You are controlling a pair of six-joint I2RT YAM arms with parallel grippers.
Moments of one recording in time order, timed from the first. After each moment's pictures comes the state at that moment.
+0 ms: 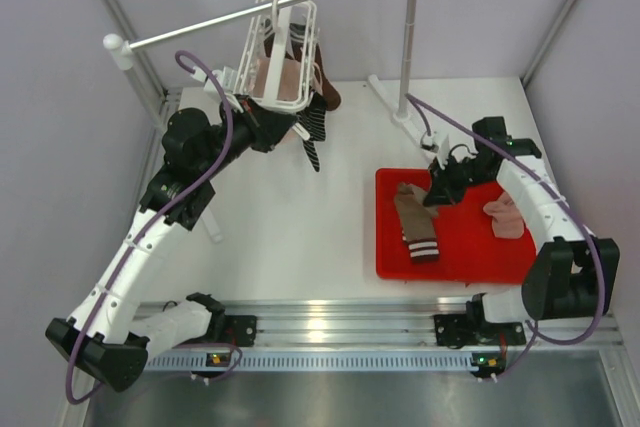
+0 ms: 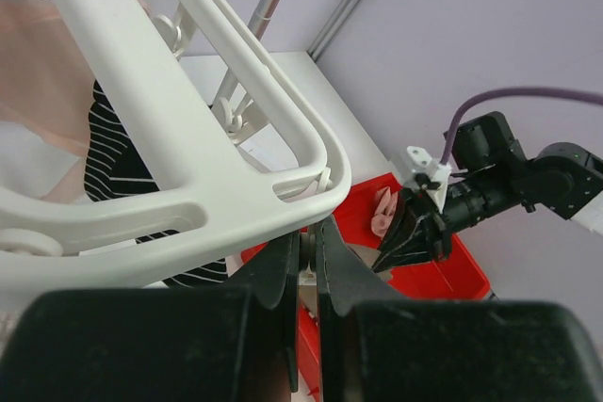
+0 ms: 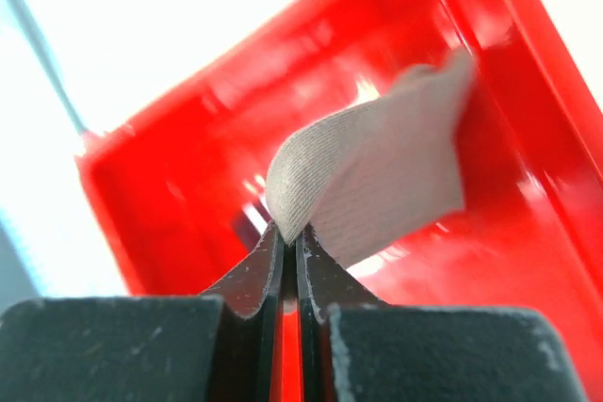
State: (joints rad) left arm -0.44 1.06 1.22 -0.15 0.27 -0.55; right arm 0.07 1.39 1.12 -1.01 -0.71 -0.78
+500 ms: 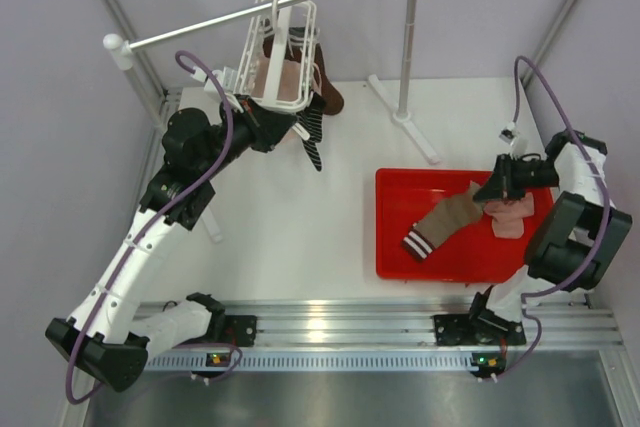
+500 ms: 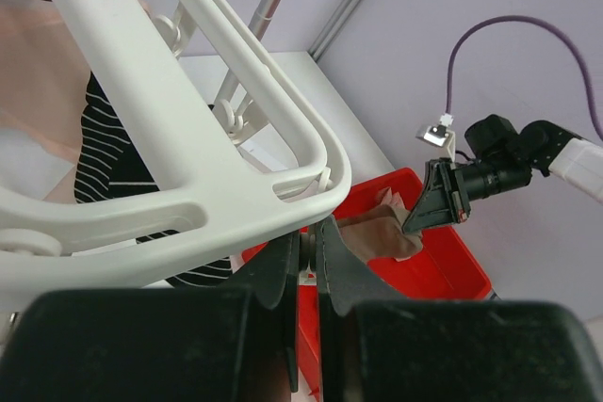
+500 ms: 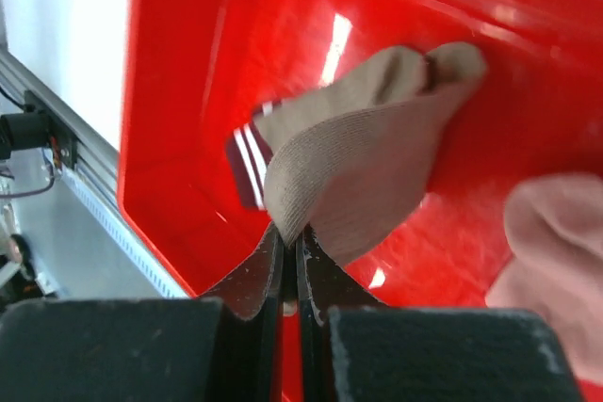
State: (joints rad) left arm -0.44 1.06 1.22 -0.15 0.27 -0.54; right arm -0.44 1.60 1.27 -1.23 -0.86 -0.64
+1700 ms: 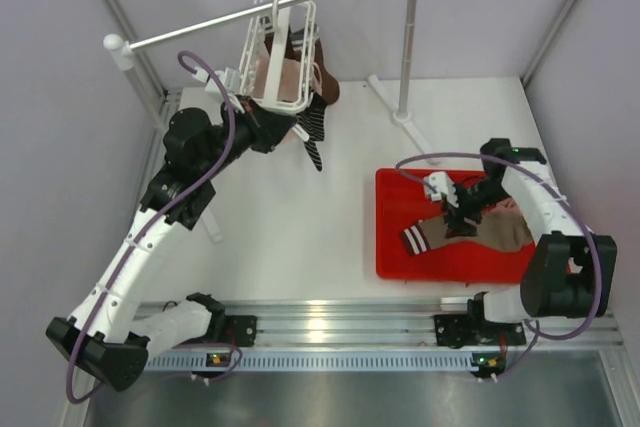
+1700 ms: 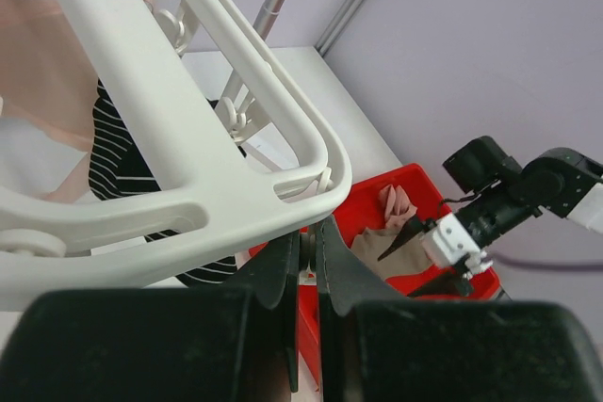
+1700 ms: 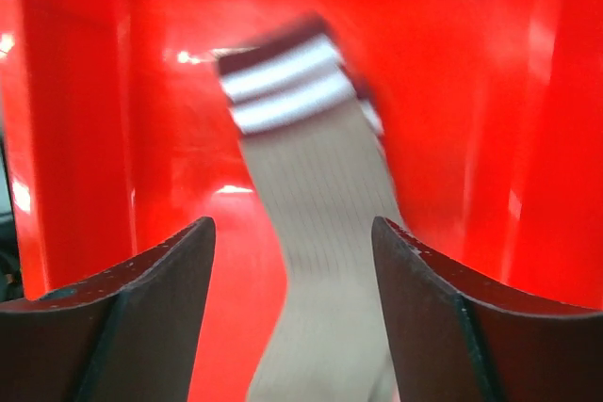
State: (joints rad) left arm -0.44 1.06 1.22 -0.16 0.27 -0.53; right arm -0.06 1.39 1.06 -1.26 -0.65 -1.62
